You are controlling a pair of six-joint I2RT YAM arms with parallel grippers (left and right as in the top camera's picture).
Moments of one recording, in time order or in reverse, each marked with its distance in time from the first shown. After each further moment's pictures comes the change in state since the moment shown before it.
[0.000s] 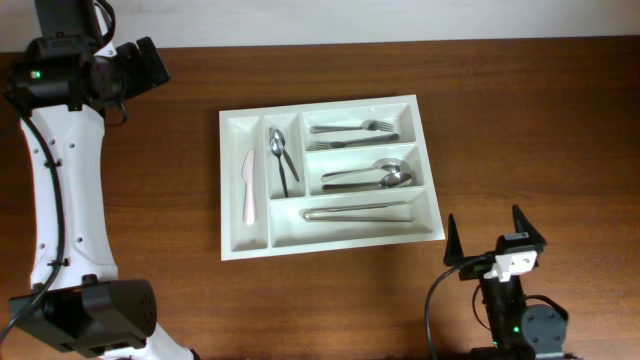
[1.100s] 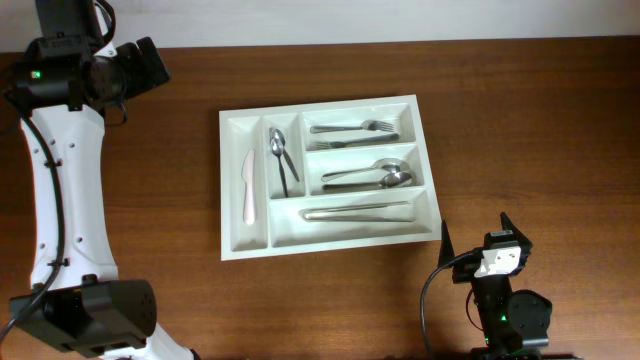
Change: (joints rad) left arm 0.000 0.000 0.000 0.000 0.000 0.000; right arm 0.000 -0.001 -0.098 -0.036 0.023 0.000
